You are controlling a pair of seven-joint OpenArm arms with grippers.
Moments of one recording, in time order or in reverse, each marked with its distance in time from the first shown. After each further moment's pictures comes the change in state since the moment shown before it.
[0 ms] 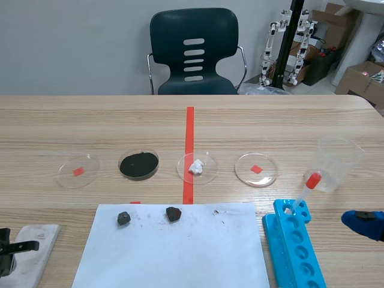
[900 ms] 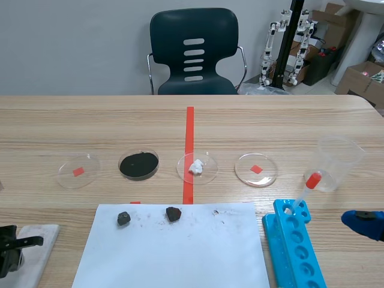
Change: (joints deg) left arm -3.6 0.0 0.0 -5.8 -2.5 -3.0 -1.7; right arm 0.0 0.0 0.0 0.0 0.0 0.0 0.0
